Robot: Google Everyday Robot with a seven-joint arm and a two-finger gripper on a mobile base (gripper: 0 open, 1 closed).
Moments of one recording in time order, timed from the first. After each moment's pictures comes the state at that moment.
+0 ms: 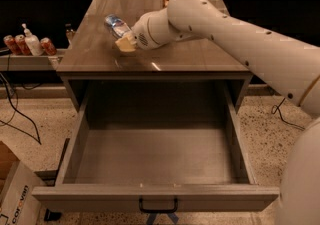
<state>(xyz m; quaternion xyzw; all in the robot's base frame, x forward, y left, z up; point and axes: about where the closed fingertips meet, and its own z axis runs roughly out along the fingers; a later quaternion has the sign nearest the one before) 0.715 0.100 0.866 -0.44 0.75 0.23 0.44</state>
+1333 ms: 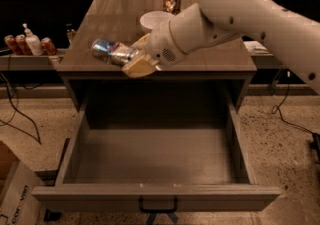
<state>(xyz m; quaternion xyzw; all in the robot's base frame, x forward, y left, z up) 0.564 0.065 0.896 -0.60 0.66 0.26 0.37</state>
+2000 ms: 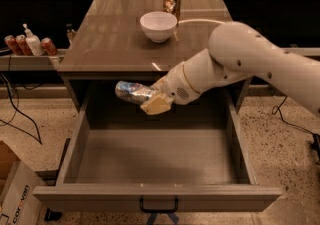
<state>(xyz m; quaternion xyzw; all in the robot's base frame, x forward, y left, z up) 0.522 0.024 0.798 -0.55 0.73 0.28 0.28</state>
